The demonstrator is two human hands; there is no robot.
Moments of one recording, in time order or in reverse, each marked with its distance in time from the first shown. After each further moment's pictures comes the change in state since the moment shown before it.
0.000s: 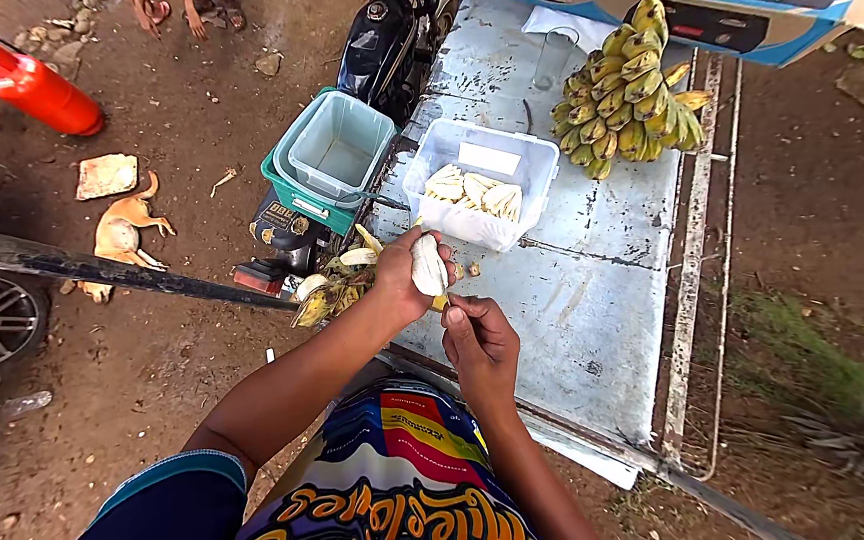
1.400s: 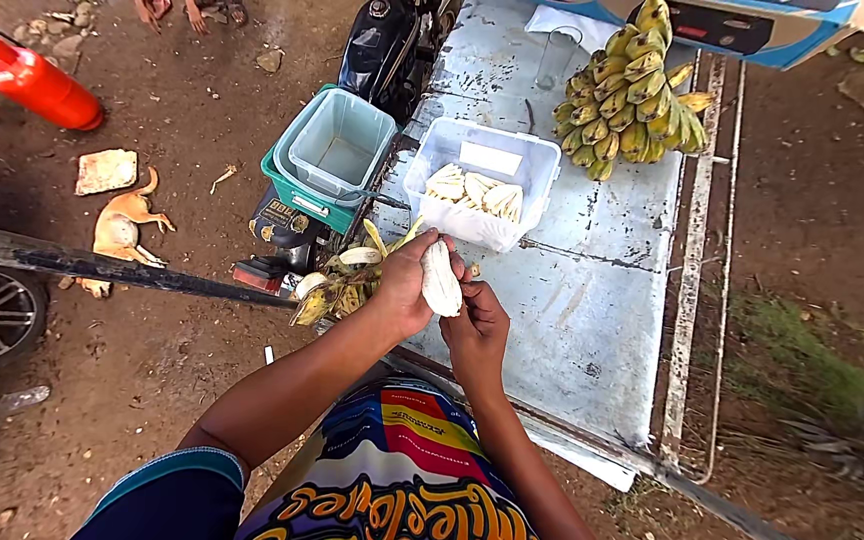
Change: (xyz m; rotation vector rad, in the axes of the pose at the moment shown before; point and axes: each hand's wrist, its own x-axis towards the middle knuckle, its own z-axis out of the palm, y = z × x) left_hand -0.014 -0.010 -0.004 0.130 -0.206 0.129; right_hand 0.018 0.023 0.004 -0.038 0.090 0.039
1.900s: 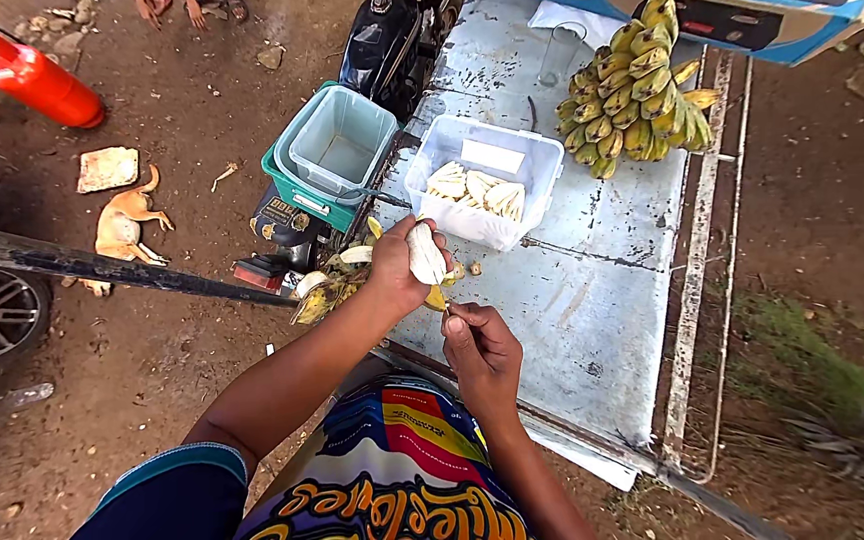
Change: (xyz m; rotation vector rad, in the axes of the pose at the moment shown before) left_hand 0.026 0.016 0.001 -0.164 0.228 -0.034; right_hand -0.023 -0.024 -0.009 0.038 -0.130 -0.080
